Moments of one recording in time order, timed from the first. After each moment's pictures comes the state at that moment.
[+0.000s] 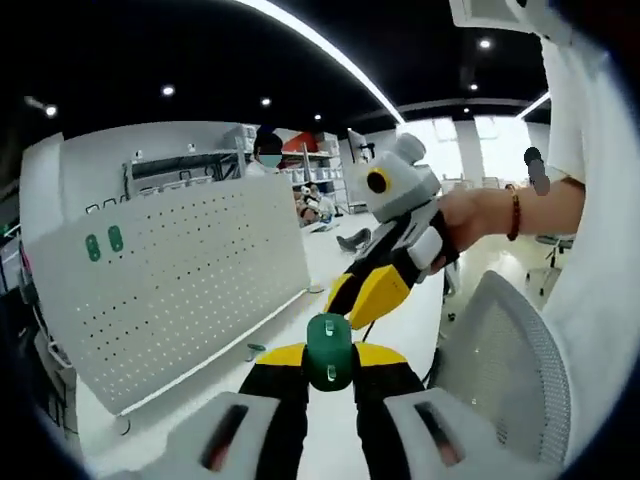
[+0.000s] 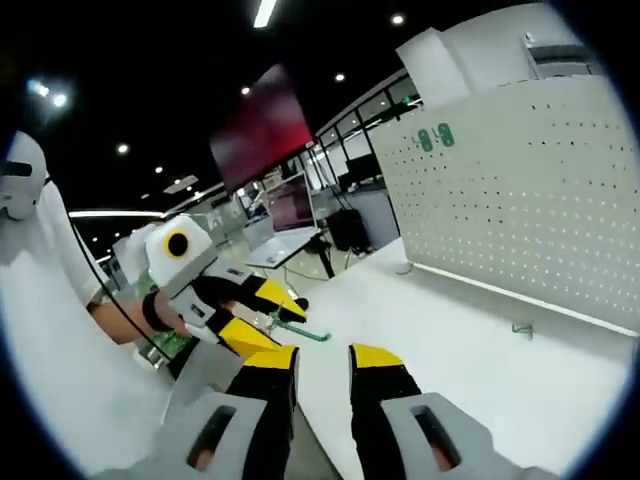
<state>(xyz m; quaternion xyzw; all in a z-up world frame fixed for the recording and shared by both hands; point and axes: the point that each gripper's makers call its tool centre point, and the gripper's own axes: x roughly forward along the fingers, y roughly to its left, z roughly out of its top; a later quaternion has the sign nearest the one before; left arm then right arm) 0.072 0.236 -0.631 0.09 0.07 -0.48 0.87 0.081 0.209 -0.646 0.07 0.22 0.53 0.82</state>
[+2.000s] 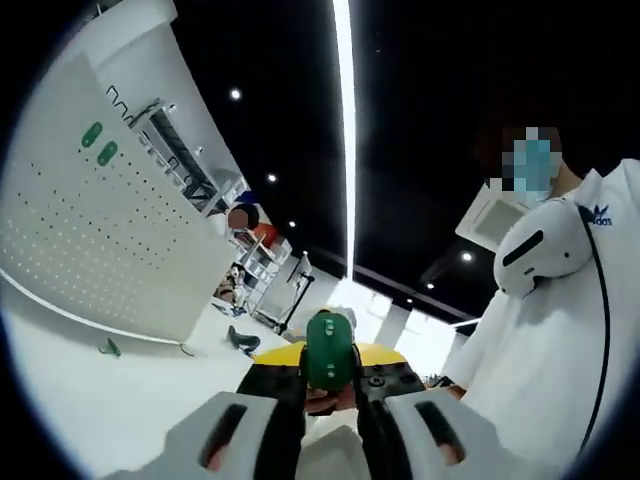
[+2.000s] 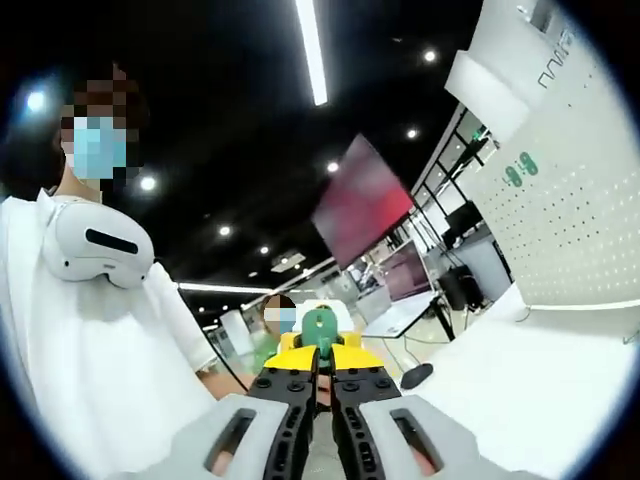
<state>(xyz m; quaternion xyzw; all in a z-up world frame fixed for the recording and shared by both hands) 0.017 0.231 -0.555 -0.32 0.03 -0.61 0.73 0.017 0.236 -0.558 0.26 0.09 0.69 0.67</state>
